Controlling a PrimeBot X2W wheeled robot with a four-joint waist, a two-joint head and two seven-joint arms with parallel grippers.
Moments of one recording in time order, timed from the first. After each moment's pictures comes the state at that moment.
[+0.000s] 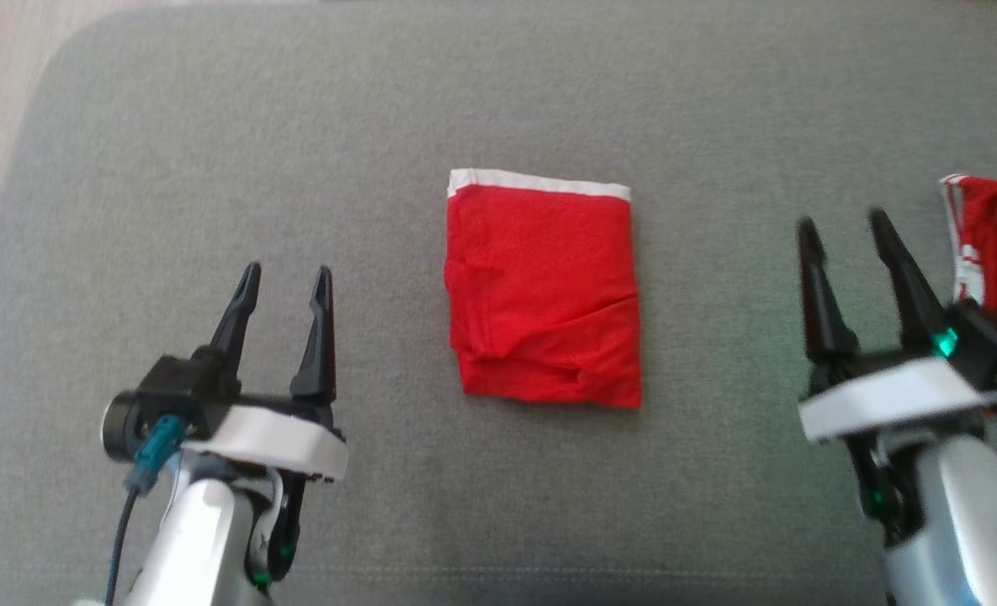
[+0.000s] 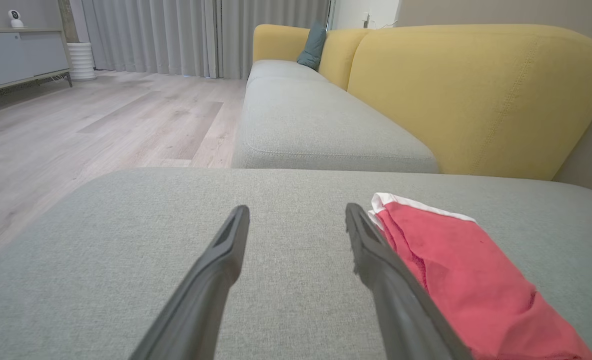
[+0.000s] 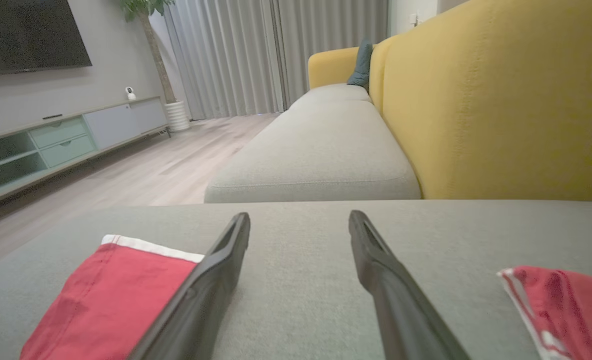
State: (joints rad) left arm -0.17 0.09 -0.24 0.18 -0.22 0.03 -0.26; right arm -0.18 -0.10 0.05 0.10 0.20 0.13 -0.08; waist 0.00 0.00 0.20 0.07
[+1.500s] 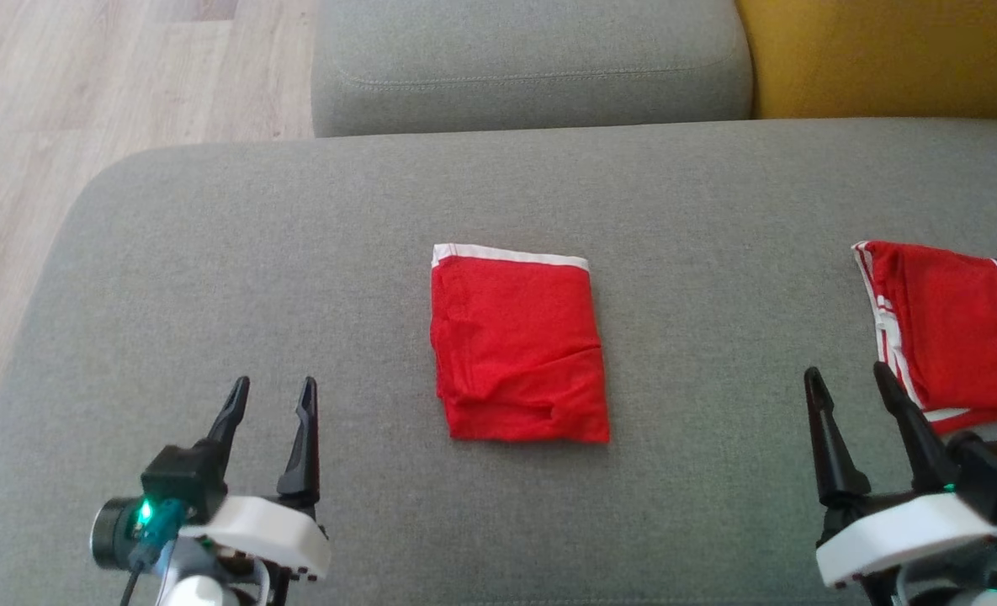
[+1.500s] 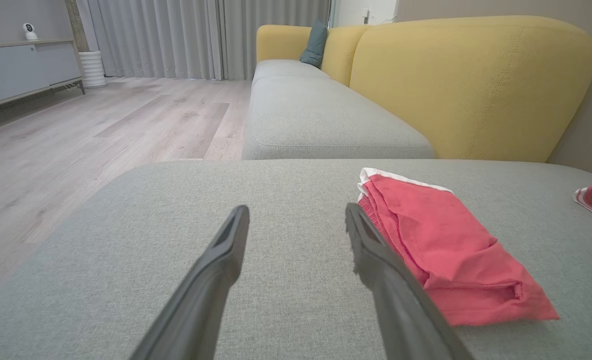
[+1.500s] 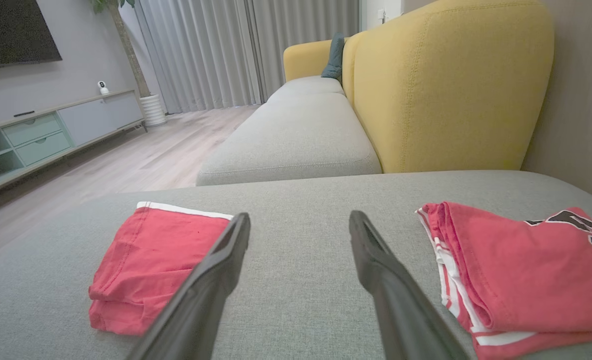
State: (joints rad) left arm 0.02 0.15 -0.25 0.15 -0.23 0.09 -0.20; right arm 0.18 -0.04 -0.02 -0.16 0.18 0.13 0.09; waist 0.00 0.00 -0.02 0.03
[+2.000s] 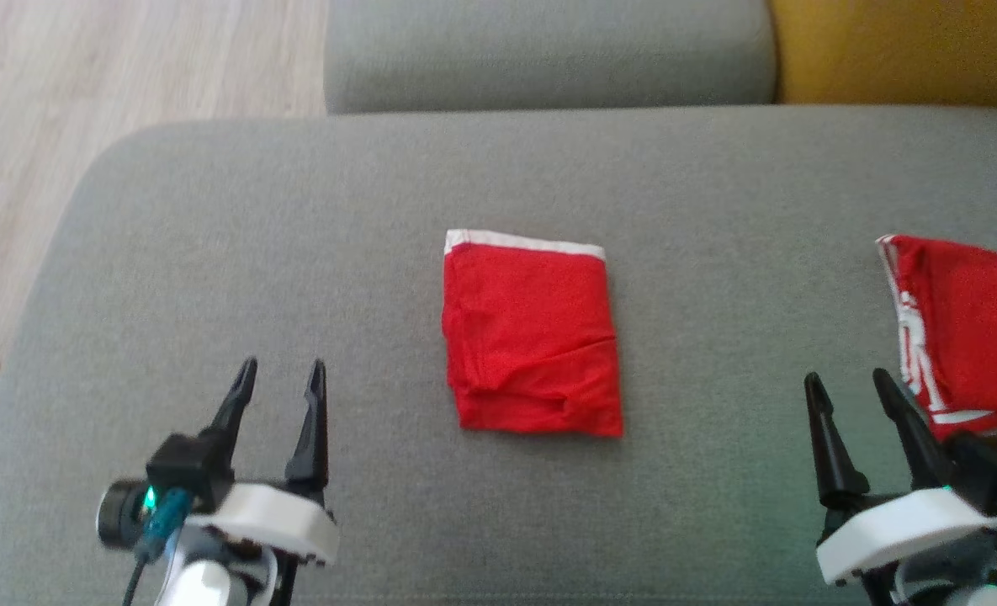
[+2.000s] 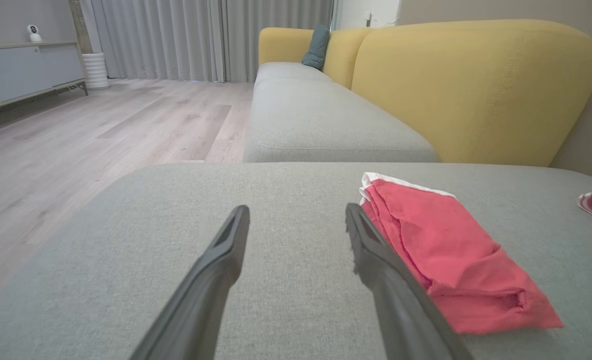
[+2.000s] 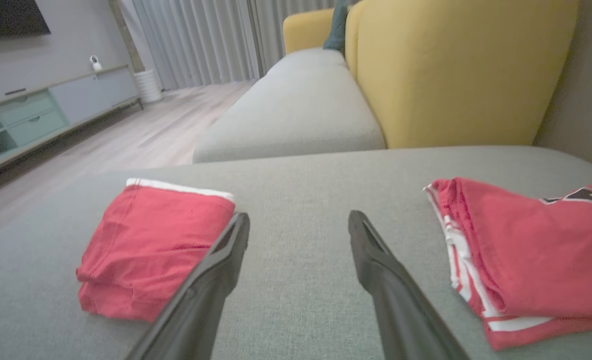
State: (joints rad) left arm 0.00 0.15 -0.28 0.12 -0.23 0.10 -0.21; right arm 0.17 -0.04 -0.03 -0.13 0.18 0.13 0.12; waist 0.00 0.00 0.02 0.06
